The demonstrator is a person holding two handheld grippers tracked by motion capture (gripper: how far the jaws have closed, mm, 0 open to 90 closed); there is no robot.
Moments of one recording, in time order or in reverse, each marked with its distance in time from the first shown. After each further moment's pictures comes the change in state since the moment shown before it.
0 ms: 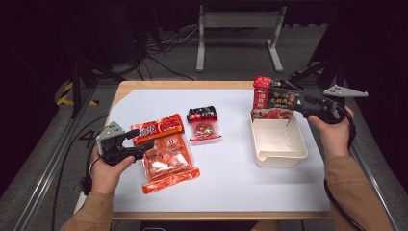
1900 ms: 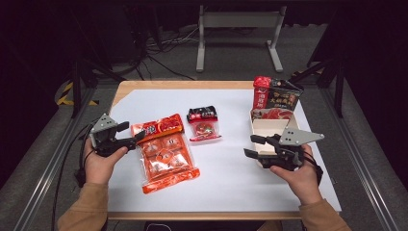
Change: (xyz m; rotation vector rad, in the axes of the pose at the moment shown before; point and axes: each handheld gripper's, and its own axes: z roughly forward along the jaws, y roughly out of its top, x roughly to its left) left arm 0.034 0.006 0.001 0.006 0.119 0.001; right arm 0.172 -0.032 -0.009 -0.058 0.457 -0.181
